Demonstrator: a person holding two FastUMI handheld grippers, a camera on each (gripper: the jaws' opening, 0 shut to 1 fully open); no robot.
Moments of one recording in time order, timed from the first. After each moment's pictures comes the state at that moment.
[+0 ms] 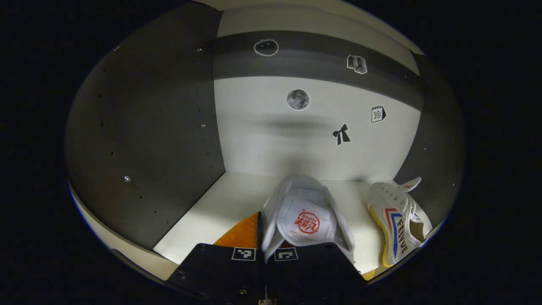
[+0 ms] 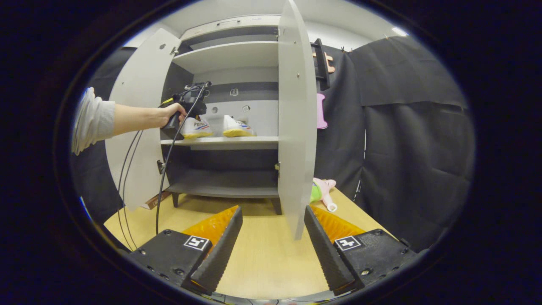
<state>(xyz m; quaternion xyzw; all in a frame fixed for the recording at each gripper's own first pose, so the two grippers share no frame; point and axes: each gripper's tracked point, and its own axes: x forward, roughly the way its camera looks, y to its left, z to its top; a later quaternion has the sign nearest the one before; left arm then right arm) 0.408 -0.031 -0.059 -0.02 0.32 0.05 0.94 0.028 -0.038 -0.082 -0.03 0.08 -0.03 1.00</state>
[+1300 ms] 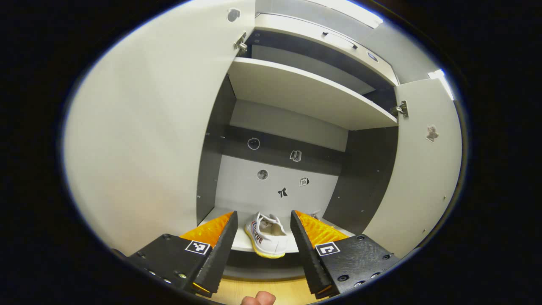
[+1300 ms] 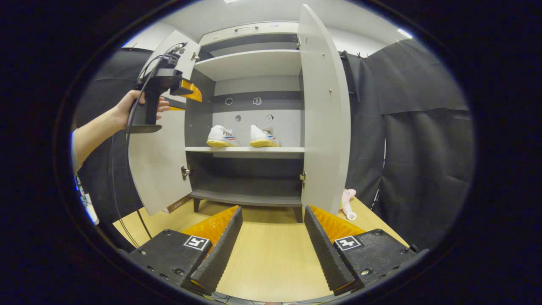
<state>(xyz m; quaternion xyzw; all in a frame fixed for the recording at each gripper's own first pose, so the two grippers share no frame) 0.201 -0.024 0.105 -0.08 0.06 -0.06 0.99 0.018 0.014 -0.067 -0.04 0.06 0.04 1.00</state>
